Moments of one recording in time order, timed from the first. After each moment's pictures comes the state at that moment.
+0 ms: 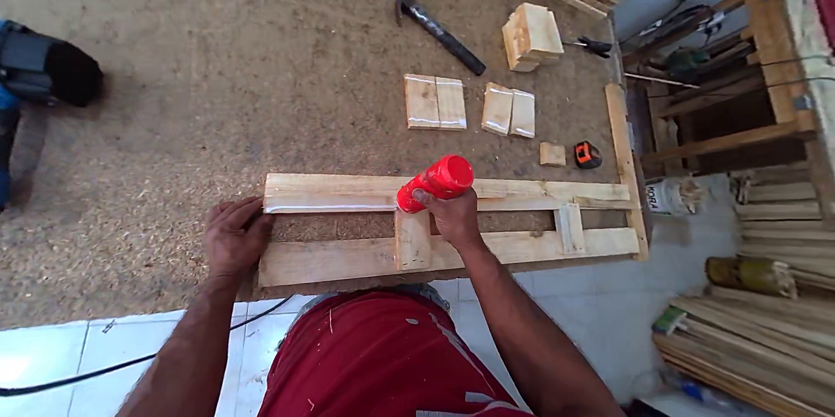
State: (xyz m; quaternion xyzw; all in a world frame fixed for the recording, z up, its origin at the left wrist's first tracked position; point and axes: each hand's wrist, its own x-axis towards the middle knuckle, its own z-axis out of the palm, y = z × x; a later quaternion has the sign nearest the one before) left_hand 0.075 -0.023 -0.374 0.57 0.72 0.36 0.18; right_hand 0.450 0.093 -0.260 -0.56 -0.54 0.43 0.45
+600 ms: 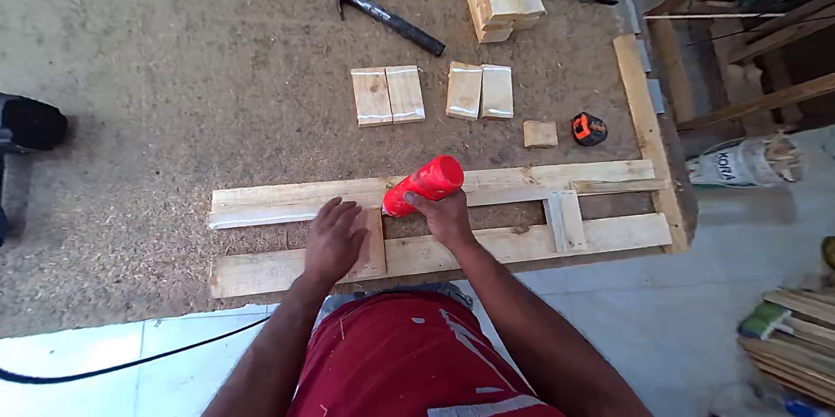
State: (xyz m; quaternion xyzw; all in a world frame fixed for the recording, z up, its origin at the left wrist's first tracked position) left_hand 0.342 0.035 -0.310 0.68 0.65 0.24 0.23; right_hand 0.565 0.114 -0.282 -0.52 -0.48 0.52 0.48
